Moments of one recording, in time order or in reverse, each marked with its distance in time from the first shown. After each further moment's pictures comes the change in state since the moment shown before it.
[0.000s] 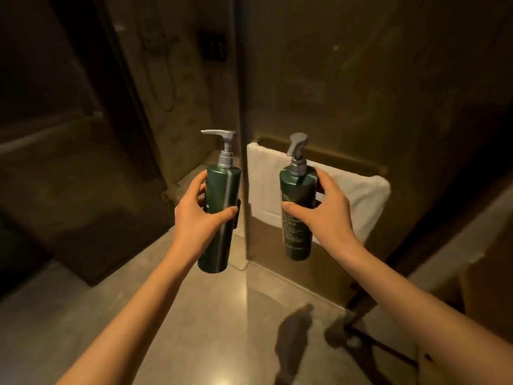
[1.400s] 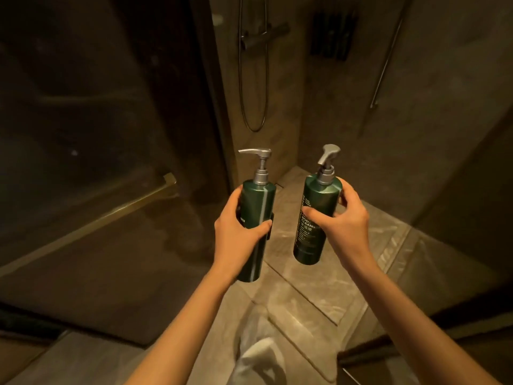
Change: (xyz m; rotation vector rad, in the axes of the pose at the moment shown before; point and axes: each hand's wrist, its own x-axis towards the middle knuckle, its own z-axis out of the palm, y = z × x) left_hand 0.580 -0.255 -0.165 0.042 0.165 -0.092; right_hand 0.520 0.012 0.487 0.263 -0.081 0.052
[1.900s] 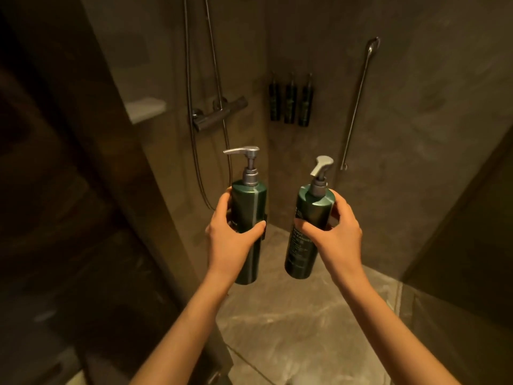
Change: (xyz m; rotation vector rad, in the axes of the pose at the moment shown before) left_hand 0.338 0.031 0.077 -0.132 -0.061 0.170; right_hand 0.301 -0.007 0.054 -0.054 0.234 -0.090
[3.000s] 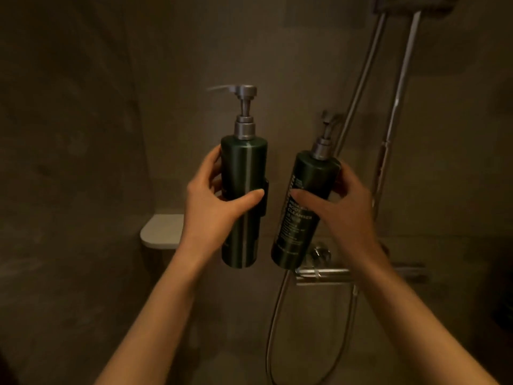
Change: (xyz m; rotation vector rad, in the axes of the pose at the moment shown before) left_hand 0.380 0.068 -0.052 0.362 0.852 0.231; right_hand 0.440 -0.111 0.311 0.586 -0.941 -0.457
